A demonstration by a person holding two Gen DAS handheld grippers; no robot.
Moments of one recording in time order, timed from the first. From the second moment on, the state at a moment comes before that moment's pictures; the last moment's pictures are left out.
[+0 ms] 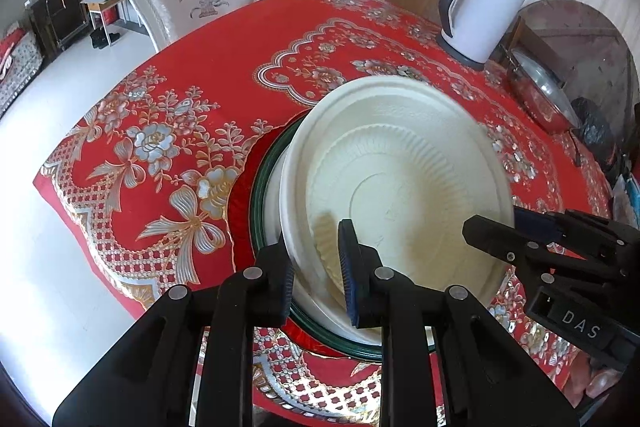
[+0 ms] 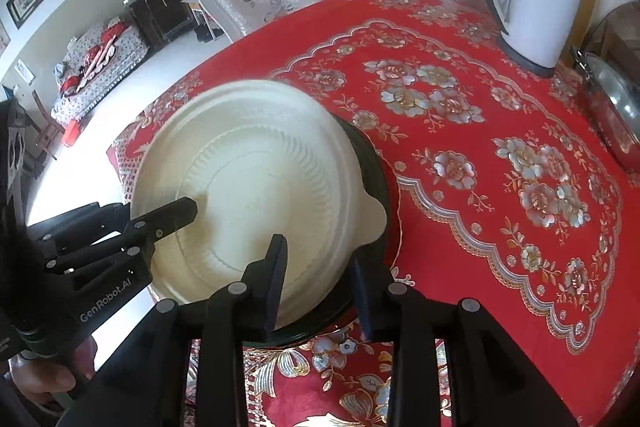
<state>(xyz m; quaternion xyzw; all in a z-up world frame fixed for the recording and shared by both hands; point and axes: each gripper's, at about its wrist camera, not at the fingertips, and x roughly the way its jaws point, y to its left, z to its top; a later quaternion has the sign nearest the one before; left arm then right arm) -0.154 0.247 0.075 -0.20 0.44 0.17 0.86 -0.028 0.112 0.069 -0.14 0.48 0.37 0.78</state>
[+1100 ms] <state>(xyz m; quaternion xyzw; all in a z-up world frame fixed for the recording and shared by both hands) -0.192 0.216 0.122 -0.13 0.31 0.24 0.91 -0.058 0.077 0.102 -0.05 0.36 0.32 0.87</state>
